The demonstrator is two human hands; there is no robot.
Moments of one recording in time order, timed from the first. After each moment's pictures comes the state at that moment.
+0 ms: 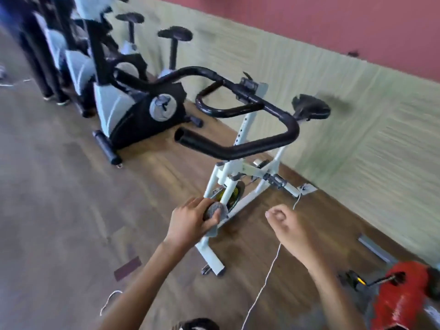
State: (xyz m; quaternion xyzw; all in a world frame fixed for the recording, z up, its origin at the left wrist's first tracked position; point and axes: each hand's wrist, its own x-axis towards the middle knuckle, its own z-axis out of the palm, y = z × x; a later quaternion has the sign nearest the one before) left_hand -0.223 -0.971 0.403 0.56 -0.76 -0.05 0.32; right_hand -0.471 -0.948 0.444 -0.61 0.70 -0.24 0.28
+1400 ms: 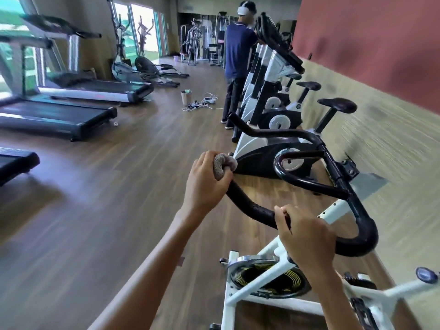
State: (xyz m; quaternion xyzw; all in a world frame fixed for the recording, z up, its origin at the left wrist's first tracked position) left_hand -0.276 -1.029 0.543 0.75 -0.37 0.11 0.53; right_hand -0.462 -1.141 0.500 -0.89 0.31 -0.33 0.00
